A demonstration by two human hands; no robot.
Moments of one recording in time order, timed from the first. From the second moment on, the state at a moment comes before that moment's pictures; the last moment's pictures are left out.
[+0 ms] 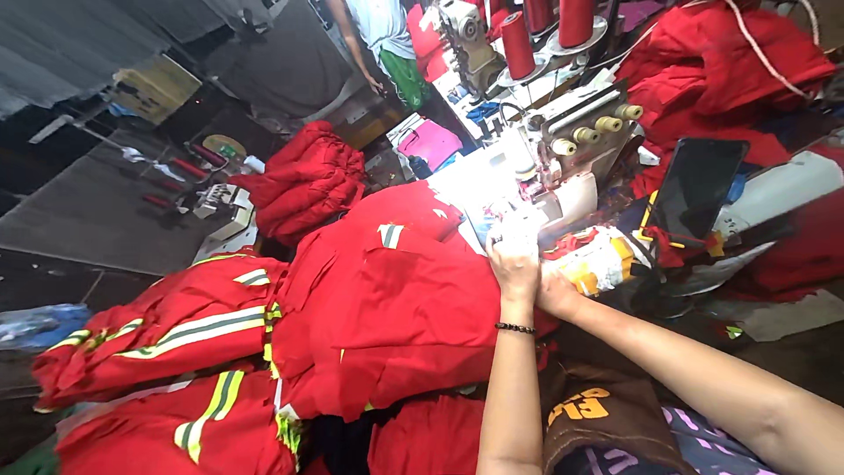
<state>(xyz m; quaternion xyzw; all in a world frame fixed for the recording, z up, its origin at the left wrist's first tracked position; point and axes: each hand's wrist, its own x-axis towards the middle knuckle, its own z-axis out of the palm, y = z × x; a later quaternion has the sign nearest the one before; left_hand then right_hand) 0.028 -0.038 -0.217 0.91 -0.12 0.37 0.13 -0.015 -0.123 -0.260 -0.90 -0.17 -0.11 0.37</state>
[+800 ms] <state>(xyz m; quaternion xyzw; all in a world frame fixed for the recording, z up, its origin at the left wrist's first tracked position) 0.029 -0.036 -0.234 0.88 -0.14 0.42 0.17 0.238 -0.122 0.051 -0.88 -0.45 0.14 0.03</state>
